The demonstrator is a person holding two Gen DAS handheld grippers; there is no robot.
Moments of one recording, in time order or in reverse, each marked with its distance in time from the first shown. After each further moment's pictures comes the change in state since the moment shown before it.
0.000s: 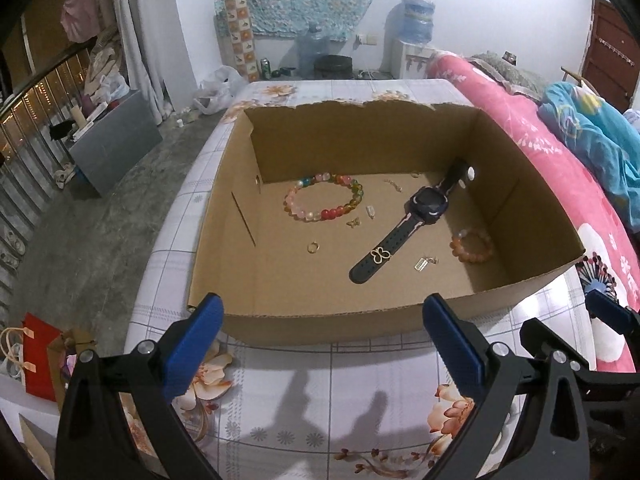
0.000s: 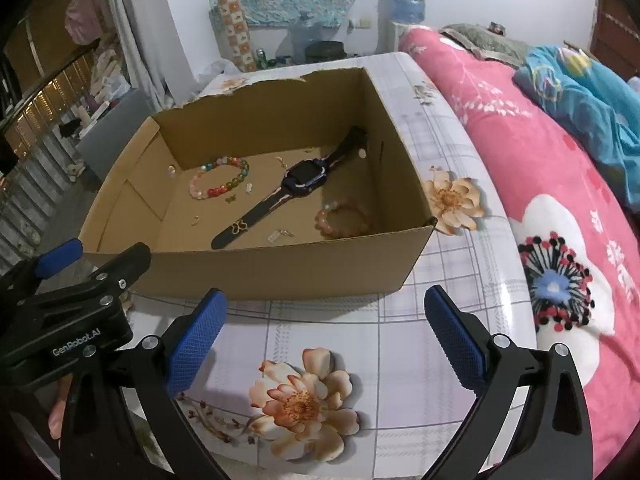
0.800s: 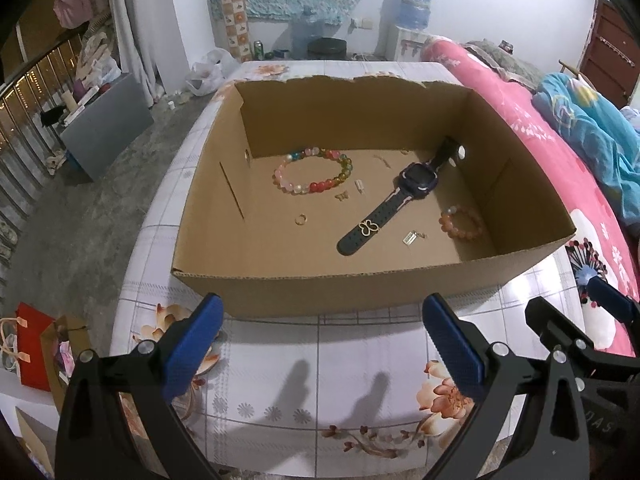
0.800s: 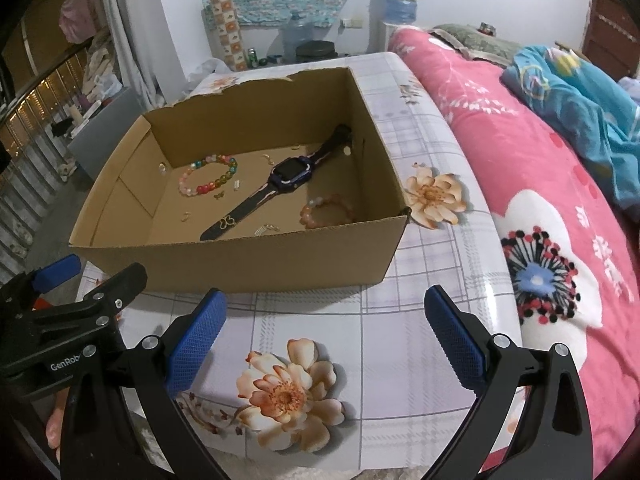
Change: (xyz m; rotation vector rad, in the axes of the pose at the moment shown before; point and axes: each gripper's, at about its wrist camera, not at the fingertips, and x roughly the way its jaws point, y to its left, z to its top) left arm 0.002 -0.004 -0.012 -0.009 0.068 -0.041; right arm -0.009 -0.005 -0.007 0.002 -0.003 -0.042
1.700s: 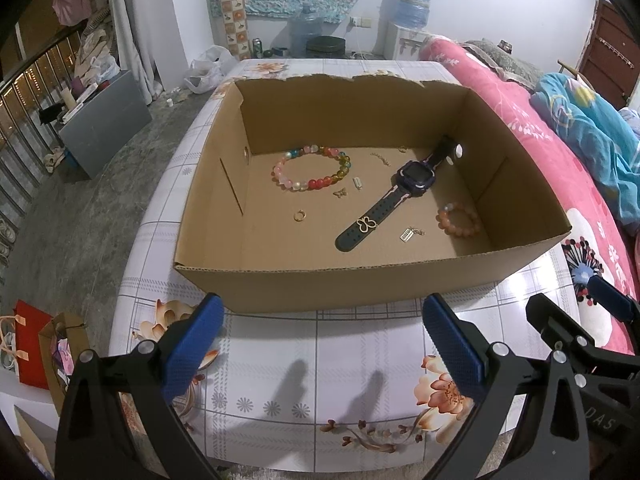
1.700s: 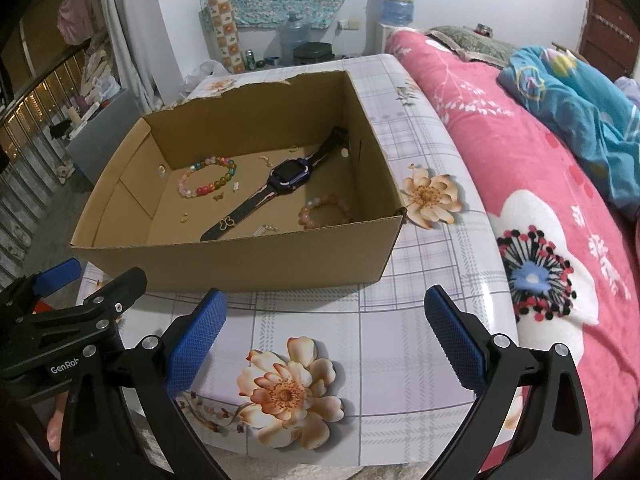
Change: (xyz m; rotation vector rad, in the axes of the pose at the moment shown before) left arm -0.002 0.000 -0.001 0.000 0.006 -0.006; right arm -0.003 0.000 0.000 0.000 -0.003 -0.010
